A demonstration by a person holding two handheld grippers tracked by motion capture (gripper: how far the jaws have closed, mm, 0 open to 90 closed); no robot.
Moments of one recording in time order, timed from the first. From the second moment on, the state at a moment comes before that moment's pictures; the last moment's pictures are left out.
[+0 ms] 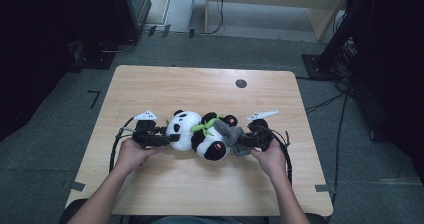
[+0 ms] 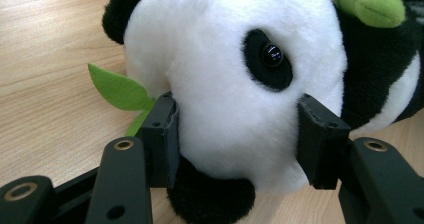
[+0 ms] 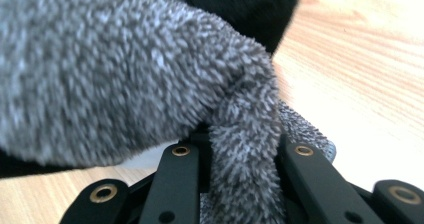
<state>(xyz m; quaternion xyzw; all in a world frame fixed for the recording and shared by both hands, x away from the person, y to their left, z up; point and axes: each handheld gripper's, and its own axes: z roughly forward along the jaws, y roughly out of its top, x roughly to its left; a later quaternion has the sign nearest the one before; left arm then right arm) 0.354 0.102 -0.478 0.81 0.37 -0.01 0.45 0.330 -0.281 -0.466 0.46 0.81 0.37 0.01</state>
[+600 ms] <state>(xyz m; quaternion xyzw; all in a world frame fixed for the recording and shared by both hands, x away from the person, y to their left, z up) 0.354 0.104 -0.479 0.81 0.37 -0.01 0.45 0.339 -0.306 -0.485 0.53 0.79 0.30 0.00</state>
